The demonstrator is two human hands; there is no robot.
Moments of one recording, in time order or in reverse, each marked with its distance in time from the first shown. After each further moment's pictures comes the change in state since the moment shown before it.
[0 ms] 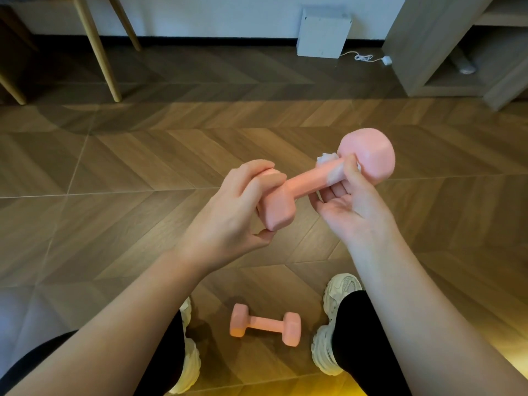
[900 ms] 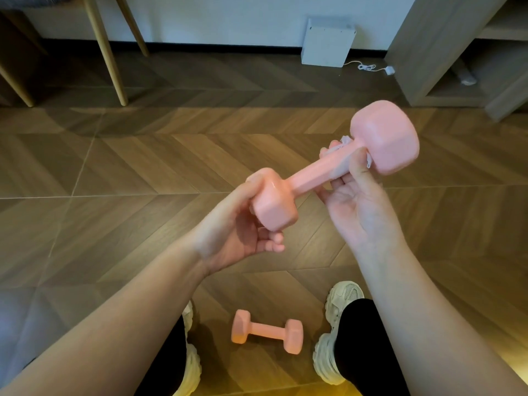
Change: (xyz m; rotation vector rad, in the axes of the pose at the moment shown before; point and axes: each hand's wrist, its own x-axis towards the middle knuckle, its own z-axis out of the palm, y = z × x) left_hand 0.008 0.010 -0.012 -1.533 -0.206 -0.940; right_hand -0.009 -0.003 0.002 -0.147 -0.428 -0.198
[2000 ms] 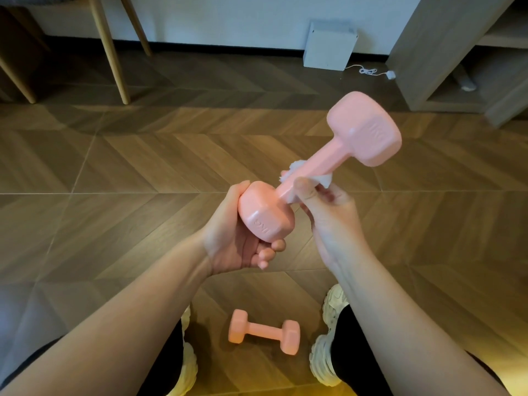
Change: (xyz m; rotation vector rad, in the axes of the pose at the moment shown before) left_hand 0.005 -0.004 -0.005 -0.009 -0.002 -0.223; right_hand -0.016 0.032 0.009 -0.444 -0.005 0.005
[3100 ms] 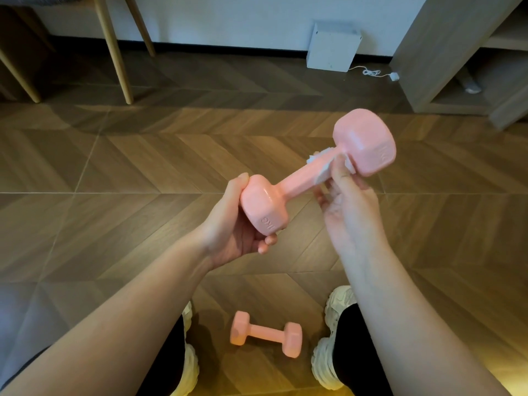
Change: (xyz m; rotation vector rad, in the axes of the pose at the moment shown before) left_hand 0.003 0.005 -0.008 0.057 0.094 0.261; right_hand 0.016 -0.019 0.002 0.216 0.260 0.064
